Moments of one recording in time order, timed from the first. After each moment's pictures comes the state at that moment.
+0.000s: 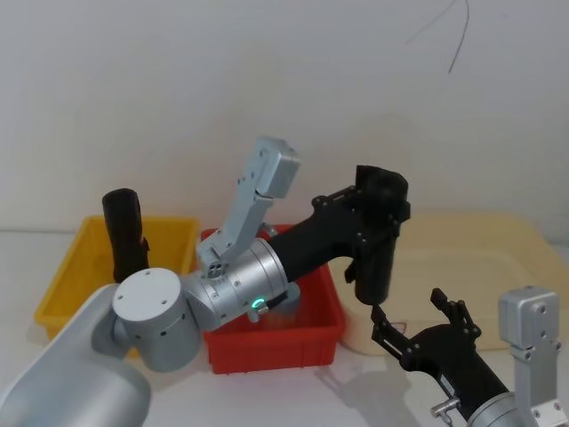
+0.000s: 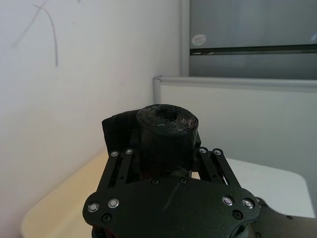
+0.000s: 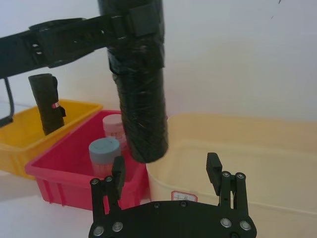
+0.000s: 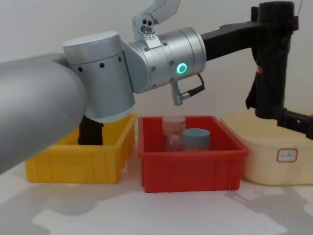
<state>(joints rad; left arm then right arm) -0.73 -0.01 0.54 -1.09 -0.45 -0.09 -0.68 -0.02 0.34 -0.22 -1.77 0.29 0.03 0.07</state>
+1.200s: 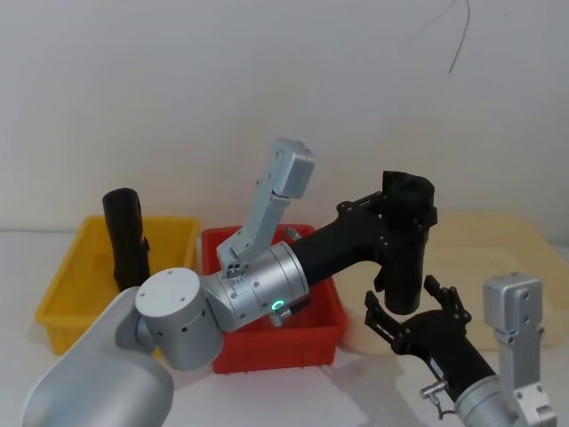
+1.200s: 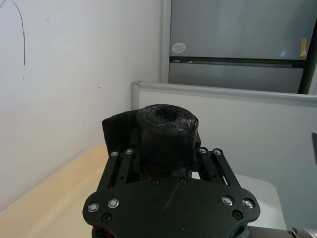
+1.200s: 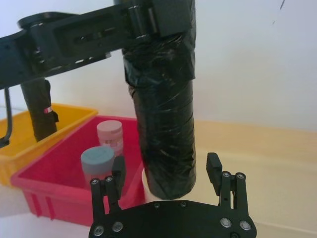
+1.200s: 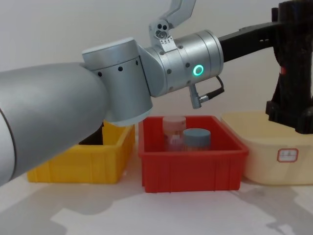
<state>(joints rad) -0.77 -0.07 0.55 -1.00 -0.52 -0.10 -0.77 0.05 0.29 -0.23 -1.70 0.24 0.01 0.08</state>
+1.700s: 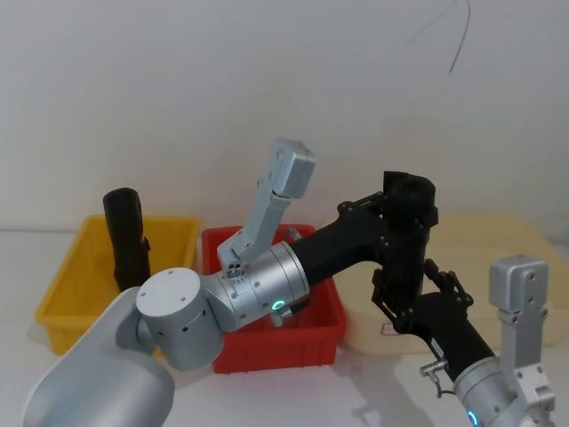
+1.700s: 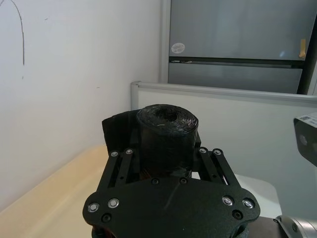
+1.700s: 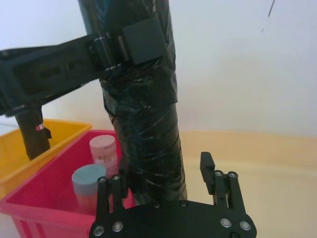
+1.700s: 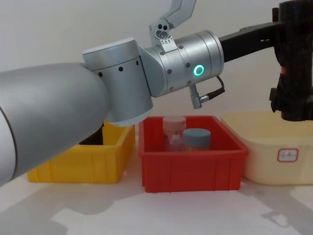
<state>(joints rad) -0.77 -0.07 0.55 -0.99 -0.52 -0.10 -0.77 0.10 0.25 -0.20 -1.65 0.26 0.01 0.09</state>
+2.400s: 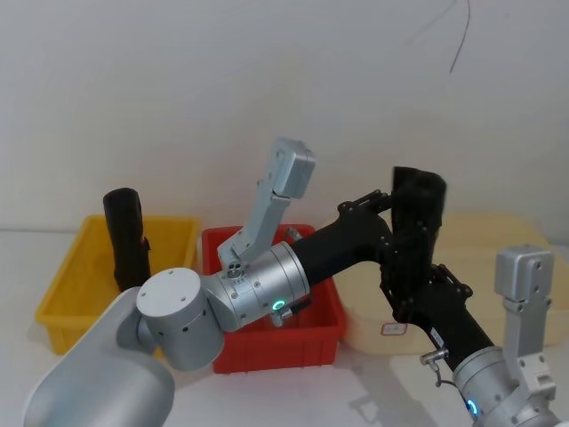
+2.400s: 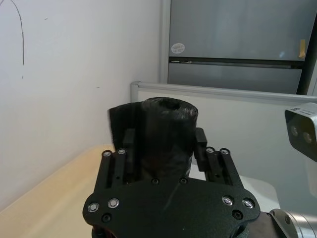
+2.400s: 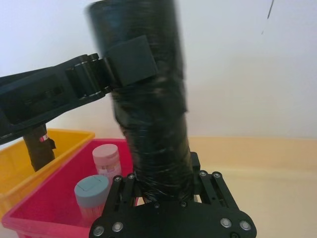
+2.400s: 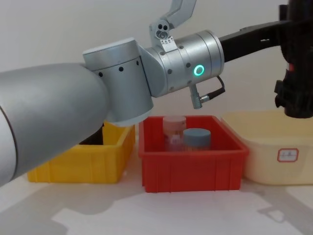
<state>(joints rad) -0.77 -0.07 0.55 -0.99 -0.52 -0.10 -0.77 0.12 0.22 -0.18 -1.64 0.28 0.02 0.12</state>
